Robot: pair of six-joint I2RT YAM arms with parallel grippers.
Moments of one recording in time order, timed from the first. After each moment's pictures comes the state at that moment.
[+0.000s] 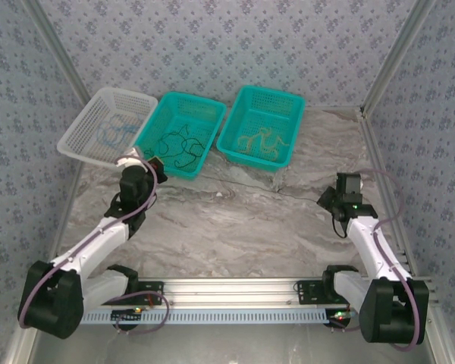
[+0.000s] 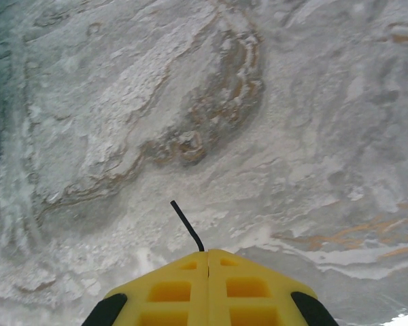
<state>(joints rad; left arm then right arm) -0.34 1.06 0.52 0.29 -0.23 -0.67 -0.03 1.00 0.57 -0.46 0.06 0.54</state>
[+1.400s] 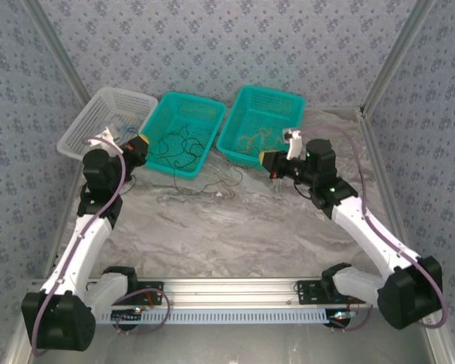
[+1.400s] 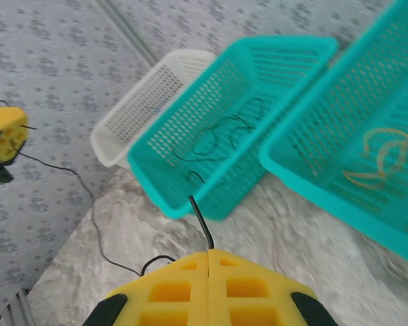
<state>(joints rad) -0.09 0.96 0.74 0.14 0.22 -0.73 0.40 1.15 0.89 -0.01 -0.44 0.44</state>
